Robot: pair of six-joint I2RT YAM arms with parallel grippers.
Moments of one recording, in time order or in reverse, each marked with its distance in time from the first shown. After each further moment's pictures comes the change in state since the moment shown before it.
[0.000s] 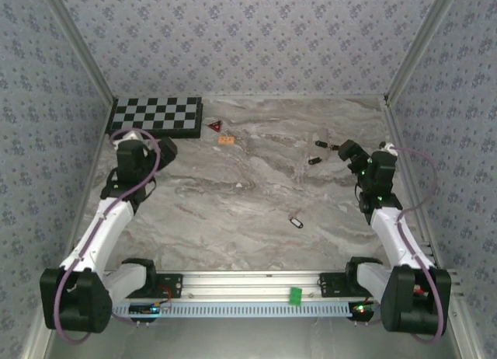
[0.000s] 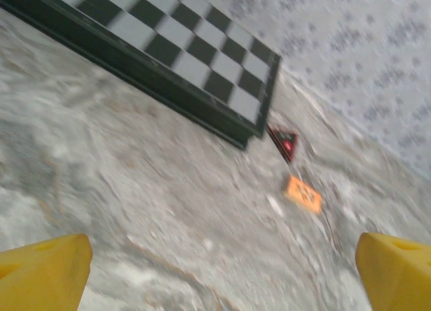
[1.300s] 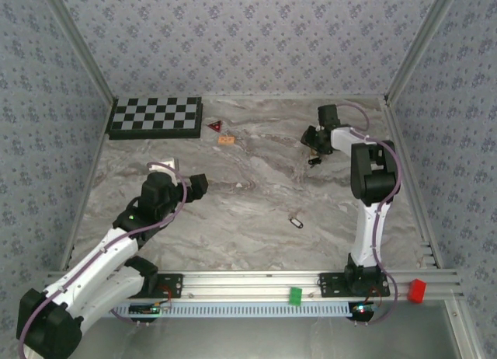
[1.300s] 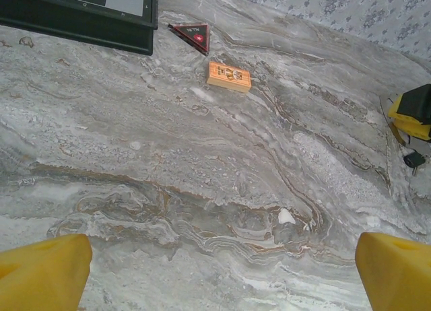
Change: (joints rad) left arm -0.373 -0.234 -0.218 0.001 -0.103 0.134; right arm 0.204 1.070 0.903 -0.417 -0.091 -0.142
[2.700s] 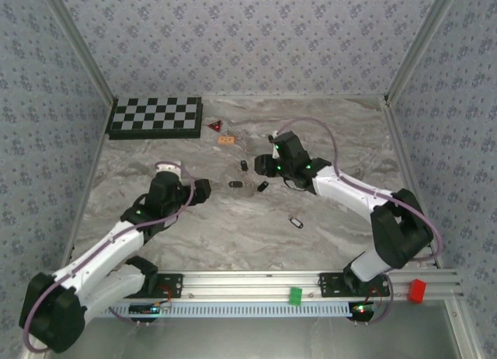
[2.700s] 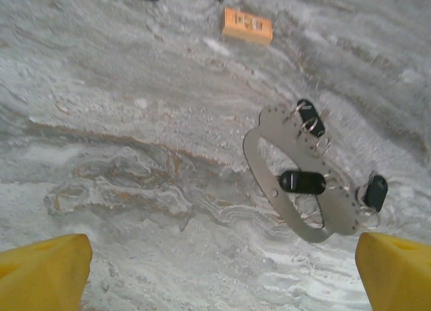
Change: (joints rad) left arm -0.005 0.137 0.003 -0.011 0.028 -0.003; right arm 0.496 -0.606 -0.466 0.121 0.076 -0.043
